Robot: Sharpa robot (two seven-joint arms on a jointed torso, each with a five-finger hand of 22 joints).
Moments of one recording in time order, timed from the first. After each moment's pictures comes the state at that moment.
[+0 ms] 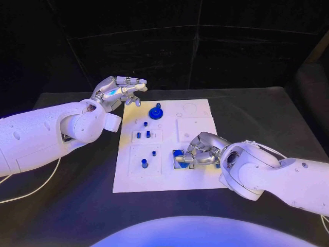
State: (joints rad) left arm 1.21 -0.83 -0.08 1.41 -0.02 -0.14 0.41; left_hand 1.29 -0.08 0.34 -0.07 0.05 1.03 0.18 0.11 0.07 1.11 0.10 0.24 0.09 1.26 0.02 1.14 0.64 0.16 1.21 0.11 0.61 0.63; right arm 0.99 -0.88 -0.05 1.87 -1.28 -0.41 -0.55; right_hand 1.11 -0.10 -0.16 0.29 0.23 0.96 0.07 0.49 0.19 1.36 0.00 1.09 1.04 1.46 -0.06 1.48 1.31 0.09 1.39 0.04 1.39 1.20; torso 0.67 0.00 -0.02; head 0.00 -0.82
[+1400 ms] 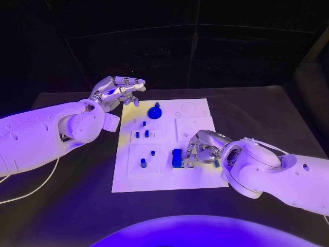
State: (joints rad) left arm 1.21 -0.83 -0.08 1.41 -0.02 -0.14 0.41; left_hand 1.29 -0.08 0.34 -0.07 0.05 1.03 0.18 0.11 0.07 1.11 0.10 0.24 0.09 1.26 0.02 1.14 0.64 0.16 1.21 0.11 0.61 0.63; right arm 1.00 -0.89 -0.05 1.87 -1.43 -0.36 -0.54; right_hand 1.40 -0.04 -0.11 0.14 0.20 1.00 0.05 0.51 0.19 1.37 -0.02 1.07 1.05 1.47 -0.08 1.48 1.31 0.09 1.40 0.03 1.39 1.21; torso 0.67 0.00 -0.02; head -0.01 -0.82
